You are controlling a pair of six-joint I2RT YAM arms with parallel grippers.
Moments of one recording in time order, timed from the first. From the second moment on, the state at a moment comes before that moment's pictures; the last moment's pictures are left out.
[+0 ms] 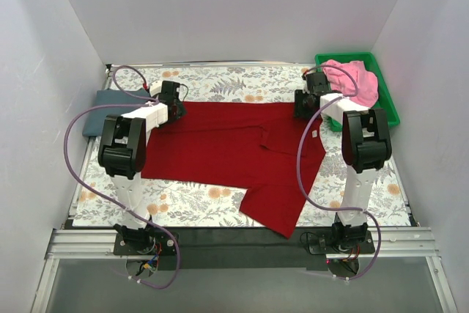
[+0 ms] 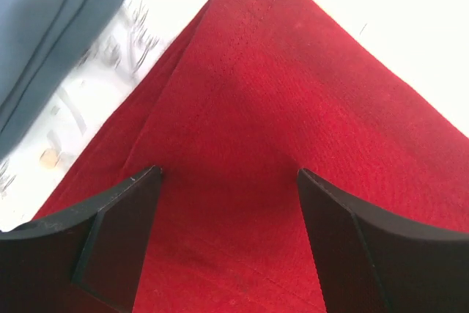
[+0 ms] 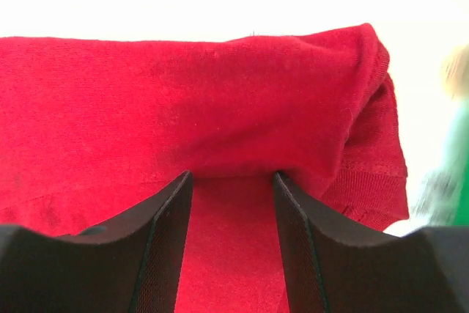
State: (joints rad) left arm -0.18 1.98 1.27 -0.24 -0.42 -0.65; right arm 0.17 2.00 1.36 -0.31 -0.02 0.19
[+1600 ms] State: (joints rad) left arm -0.04 1.44 0.72 -0.39 -0.36 -0.87; right arm 0.23 1.05 0.66 -0.59 -0.13 0.25
